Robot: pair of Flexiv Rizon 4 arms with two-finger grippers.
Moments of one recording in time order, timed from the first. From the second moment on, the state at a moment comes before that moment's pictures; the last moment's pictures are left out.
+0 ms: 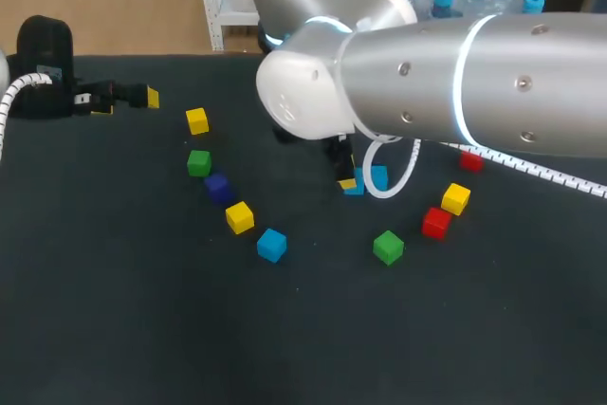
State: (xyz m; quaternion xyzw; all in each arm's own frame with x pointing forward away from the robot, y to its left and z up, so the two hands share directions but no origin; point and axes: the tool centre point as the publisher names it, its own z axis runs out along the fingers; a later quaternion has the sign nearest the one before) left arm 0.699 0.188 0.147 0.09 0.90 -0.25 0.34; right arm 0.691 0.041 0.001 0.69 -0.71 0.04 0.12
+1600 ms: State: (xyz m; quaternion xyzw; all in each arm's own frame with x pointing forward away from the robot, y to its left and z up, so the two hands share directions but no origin) left arm 0.699 0.188 0.147 0.09 0.90 -0.25 0.34; right arm 0.696 0.042 0.002 0.70 -0.71 0.05 0.12
